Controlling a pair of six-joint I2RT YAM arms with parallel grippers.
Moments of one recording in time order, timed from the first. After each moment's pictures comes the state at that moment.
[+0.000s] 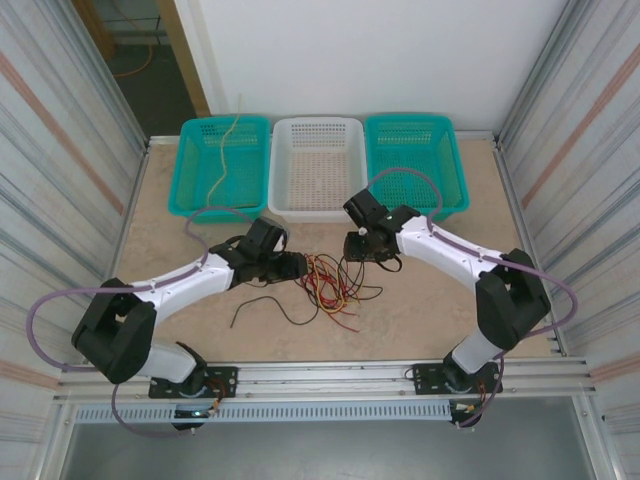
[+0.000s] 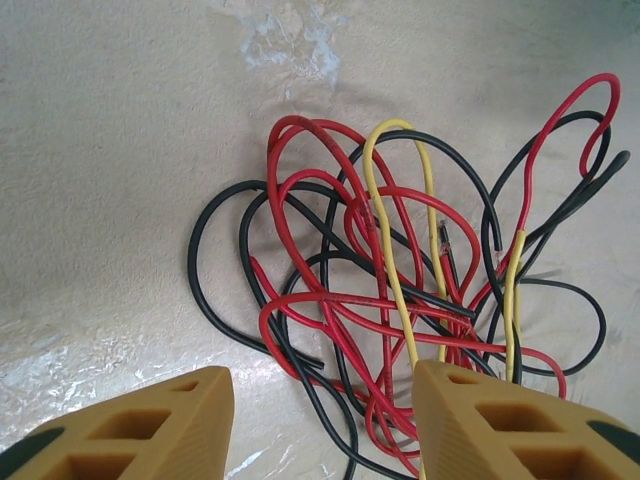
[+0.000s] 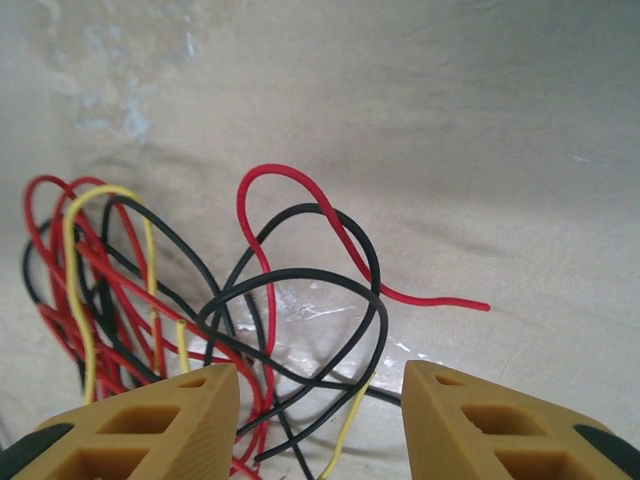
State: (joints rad) left arm -0.65 1.40 0.79 -0.35 0.21 -0.72; right arm 0.68 1.60 1.17 -0.78 0.05 0.59
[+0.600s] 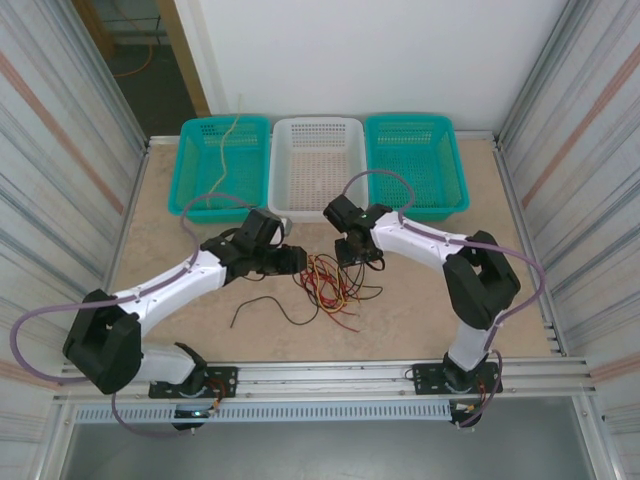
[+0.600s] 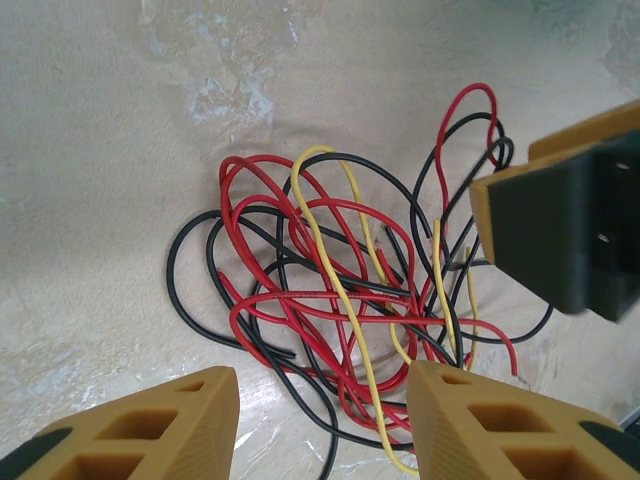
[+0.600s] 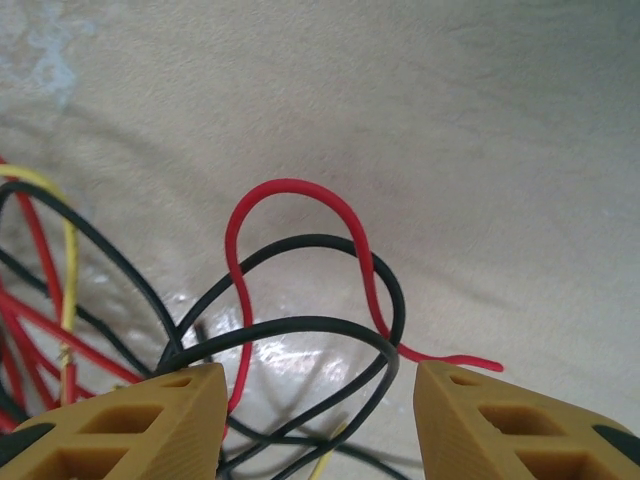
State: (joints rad) left arm -0.65 1.33 0.87 -0.46 0.20 -0.59; right arm 0.74 1.79 1.27 -0.82 0.18 0.46
